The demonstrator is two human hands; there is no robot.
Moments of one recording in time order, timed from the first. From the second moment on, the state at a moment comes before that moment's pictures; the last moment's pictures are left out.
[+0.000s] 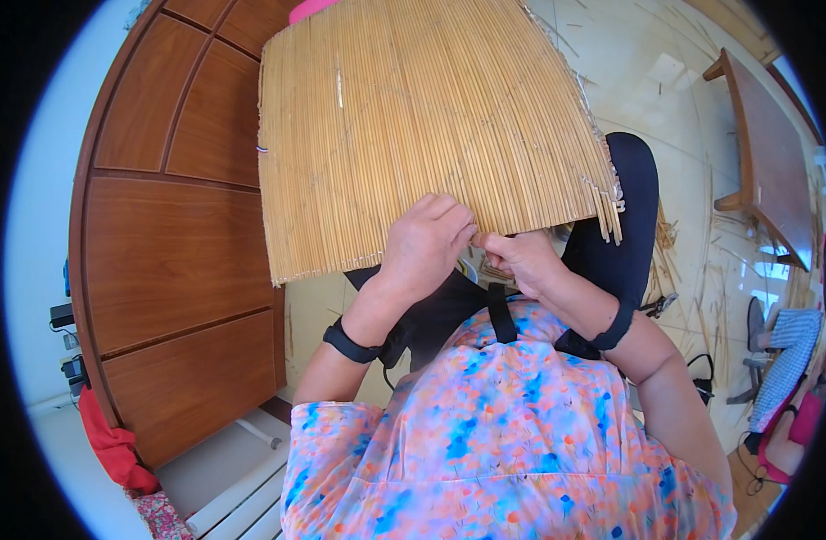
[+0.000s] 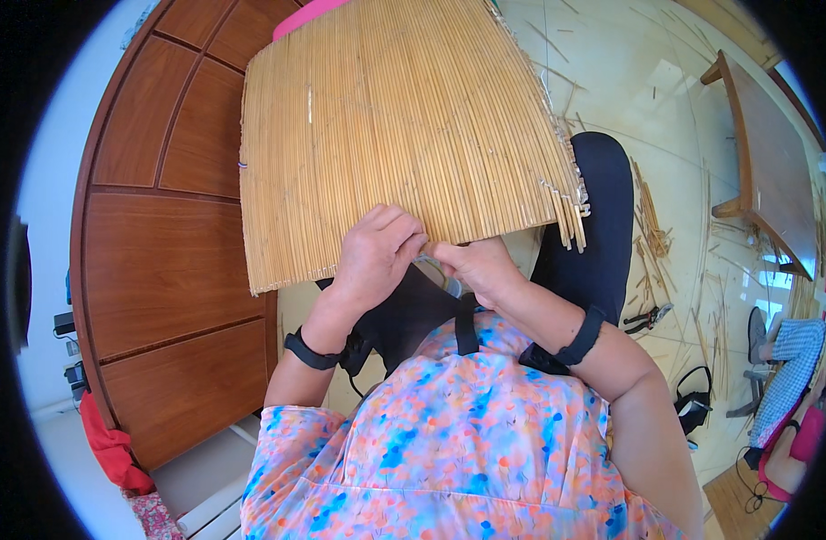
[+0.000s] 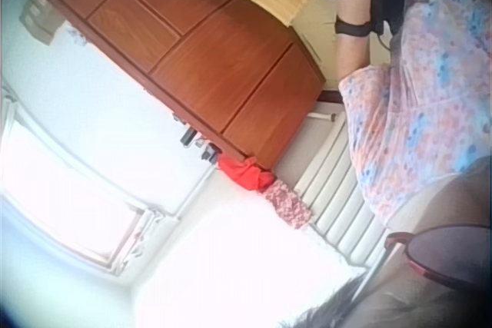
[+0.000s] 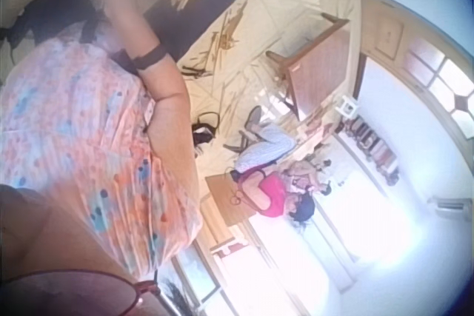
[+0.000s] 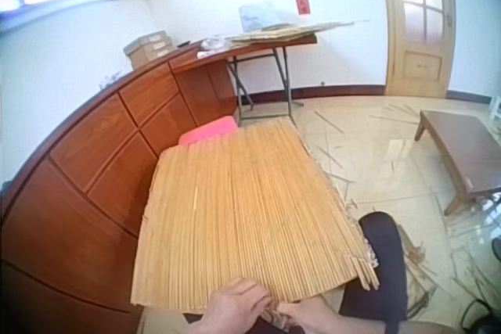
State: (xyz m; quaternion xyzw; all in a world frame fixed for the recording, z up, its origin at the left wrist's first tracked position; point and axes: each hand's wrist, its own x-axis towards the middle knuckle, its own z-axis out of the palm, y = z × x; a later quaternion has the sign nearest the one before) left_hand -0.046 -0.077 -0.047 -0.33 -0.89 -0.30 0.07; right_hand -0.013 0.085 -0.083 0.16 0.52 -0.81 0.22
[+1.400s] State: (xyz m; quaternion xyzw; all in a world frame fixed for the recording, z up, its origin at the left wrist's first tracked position) left_hand -0.093 -0.053 0.114 -0.32 -0.64 -0.70 -0.03; right_hand -0.011 0.082 -0.078 0.22 0.51 -0.79 0.25
